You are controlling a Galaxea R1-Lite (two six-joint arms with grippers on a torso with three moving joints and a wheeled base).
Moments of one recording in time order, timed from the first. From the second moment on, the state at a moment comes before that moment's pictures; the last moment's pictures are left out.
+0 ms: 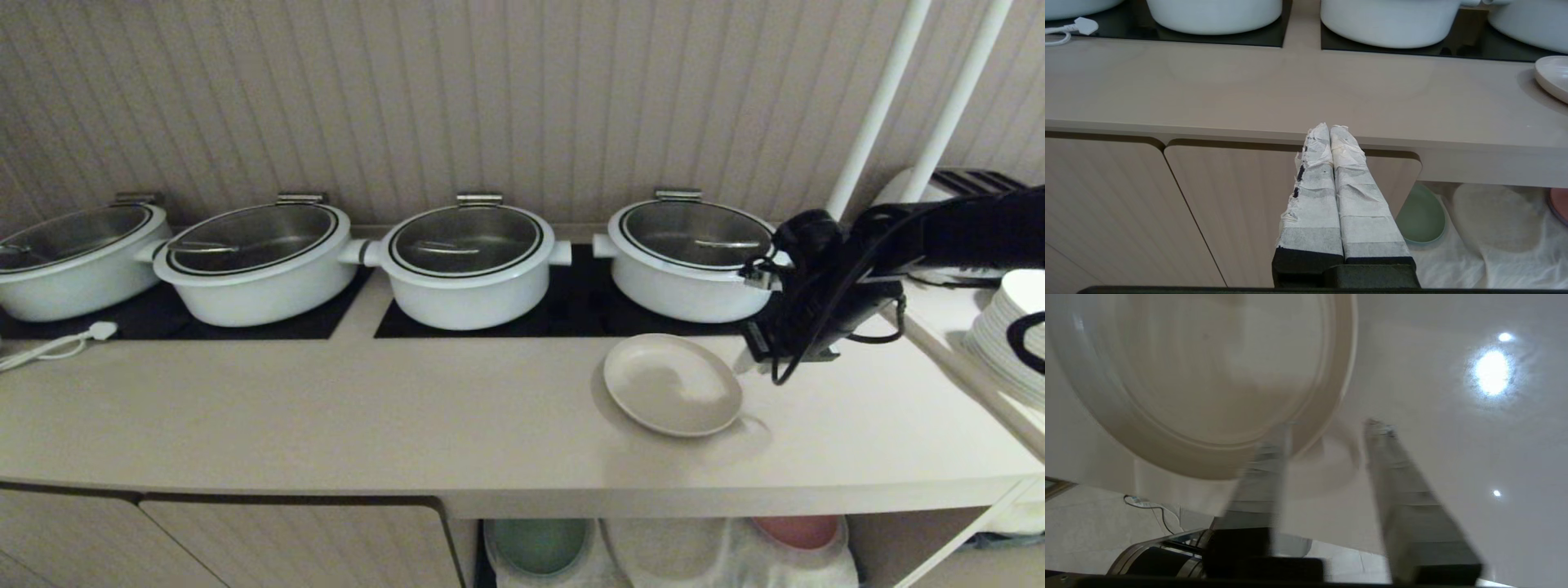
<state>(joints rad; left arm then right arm) 0.00 0.00 0.00 -0.01 0.01 -0.06 0.10 2.18 -1.75 0.72 0.13 -0.02</state>
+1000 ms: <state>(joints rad) 0.00 0.00 0.00 -0.01 0.01 -0.06 0.11 2.37 -1.94 0.71 0.10 -0.08</state>
